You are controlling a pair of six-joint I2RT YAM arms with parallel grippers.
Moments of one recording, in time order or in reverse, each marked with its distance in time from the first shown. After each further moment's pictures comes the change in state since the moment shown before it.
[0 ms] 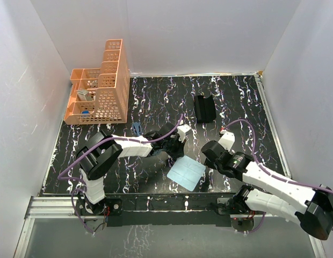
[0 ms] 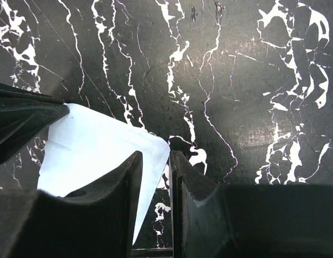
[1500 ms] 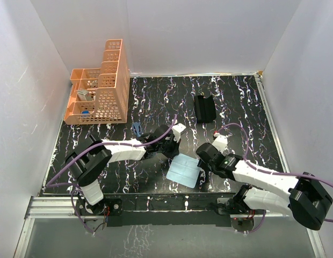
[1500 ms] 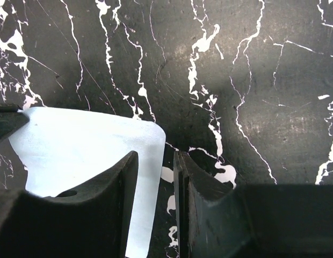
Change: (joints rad) left arm -0.004 -0.127 -0.088 -0.002 -0.100 -0.014; right arm 0.003 0.148 -0.098 0.234 -0.055 0.027
